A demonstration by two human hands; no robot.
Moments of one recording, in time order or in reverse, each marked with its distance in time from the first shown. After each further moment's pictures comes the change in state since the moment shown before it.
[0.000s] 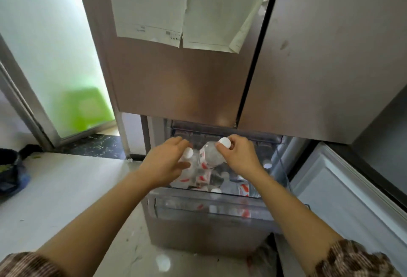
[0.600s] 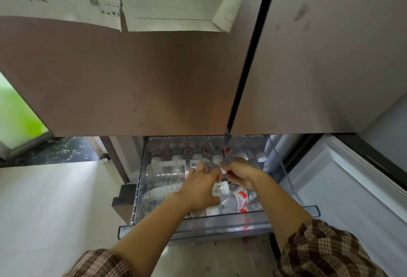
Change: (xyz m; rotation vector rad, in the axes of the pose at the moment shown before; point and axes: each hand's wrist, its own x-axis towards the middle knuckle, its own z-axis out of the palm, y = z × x) left_hand 0.080 0.021 0.138 -0.227 -0.458 0.128; right_hand 0.058 0.112 0.033 0.503 -0.271 0.823
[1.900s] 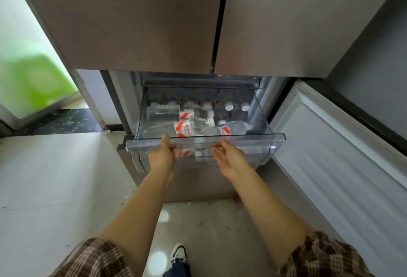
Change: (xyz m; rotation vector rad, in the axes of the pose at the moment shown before) left_hand -0.104 0.025 0.043 -1.690 0.830 -0.850; right_hand -0.107 0.098 0.039 0.869 0.115 -0.039
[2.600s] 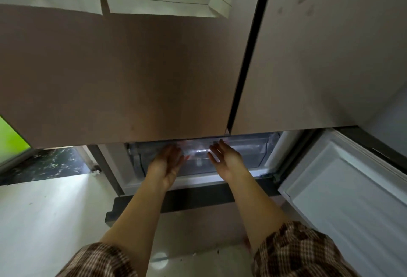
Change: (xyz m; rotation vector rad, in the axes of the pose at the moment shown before) left_hand 0.132 0.082 0.089 -0.170 -0.346 -0.134; right_hand 0.130 -0.065 0.100 0.171 -0.111 -0.059
